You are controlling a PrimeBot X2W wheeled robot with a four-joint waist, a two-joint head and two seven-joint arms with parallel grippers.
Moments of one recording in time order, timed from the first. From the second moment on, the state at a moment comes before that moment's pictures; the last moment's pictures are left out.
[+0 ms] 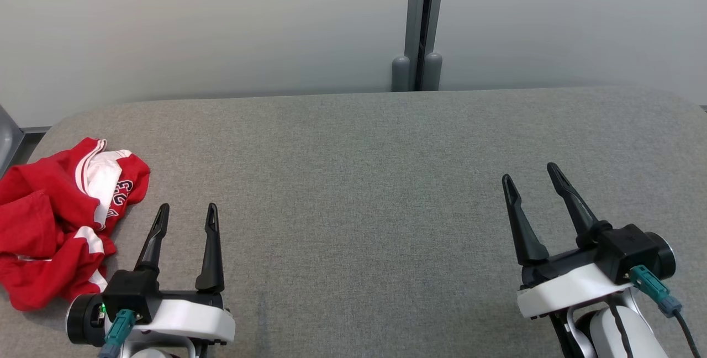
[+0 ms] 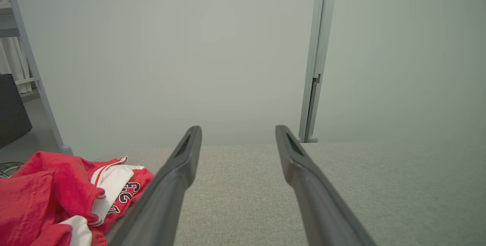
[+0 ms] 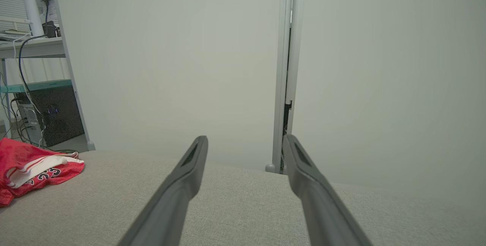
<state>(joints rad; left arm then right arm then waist) -0.05 0.05 -0.05 0.16 -0.14 0.04 -0.26 -0.18 -0.05 0.14 0.18 0.11 0.13 -0.26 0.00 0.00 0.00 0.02</state>
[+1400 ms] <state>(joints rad) -0.05 0.05 0.01 0.20 -0.16 0.05 -0.26 -0.15 -0.05 0.20 0.21 0.18 0.13 -0.26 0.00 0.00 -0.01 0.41</state>
